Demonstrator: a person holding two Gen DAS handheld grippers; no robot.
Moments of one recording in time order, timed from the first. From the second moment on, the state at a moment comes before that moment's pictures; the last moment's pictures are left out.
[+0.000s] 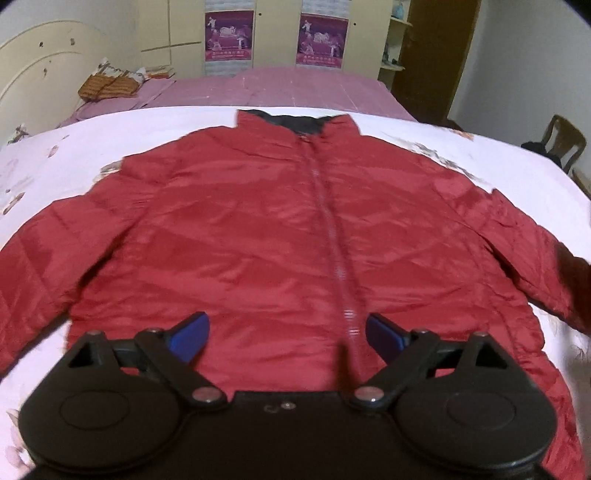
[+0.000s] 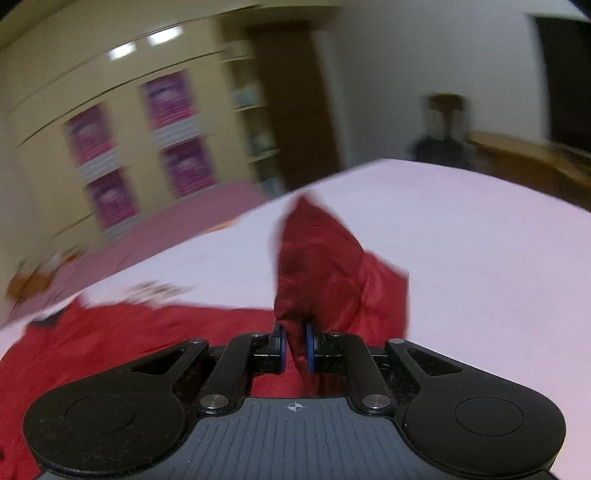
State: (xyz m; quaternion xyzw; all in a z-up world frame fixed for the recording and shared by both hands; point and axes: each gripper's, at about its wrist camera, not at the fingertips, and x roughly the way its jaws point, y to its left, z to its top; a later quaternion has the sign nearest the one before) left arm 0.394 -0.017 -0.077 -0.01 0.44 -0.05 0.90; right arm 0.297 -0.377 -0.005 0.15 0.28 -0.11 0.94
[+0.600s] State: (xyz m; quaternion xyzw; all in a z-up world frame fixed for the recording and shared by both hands) left arm 0.390 0.095 -0.071 -0.14 0.41 -0.09 0.90; right arm 0.369 -0.055 -0.070 0.00 0.38 0.18 0.91
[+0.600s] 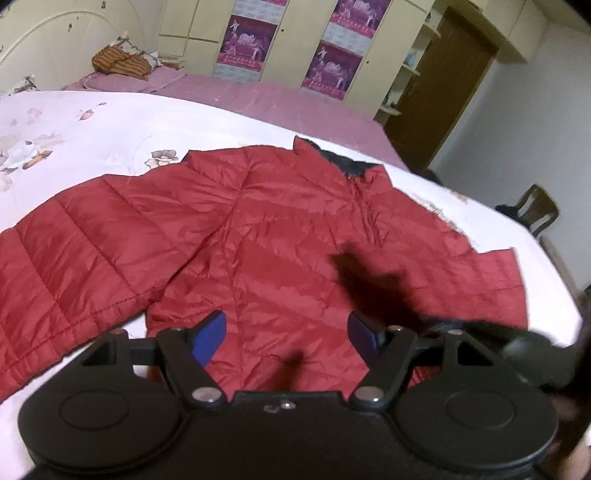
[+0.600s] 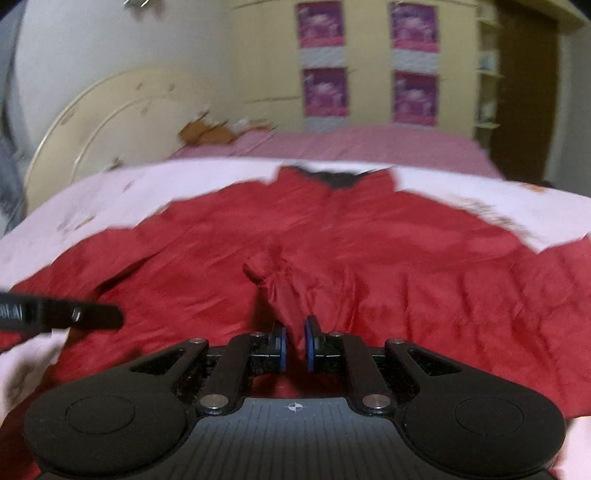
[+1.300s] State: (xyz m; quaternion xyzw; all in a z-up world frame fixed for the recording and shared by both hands) left arm 0.462 0.018 -0.113 -0.09 0.45 -0.16 0.87; right arm 0.359 -0.188 -0.045 0.08 0.31 -0.01 0.95
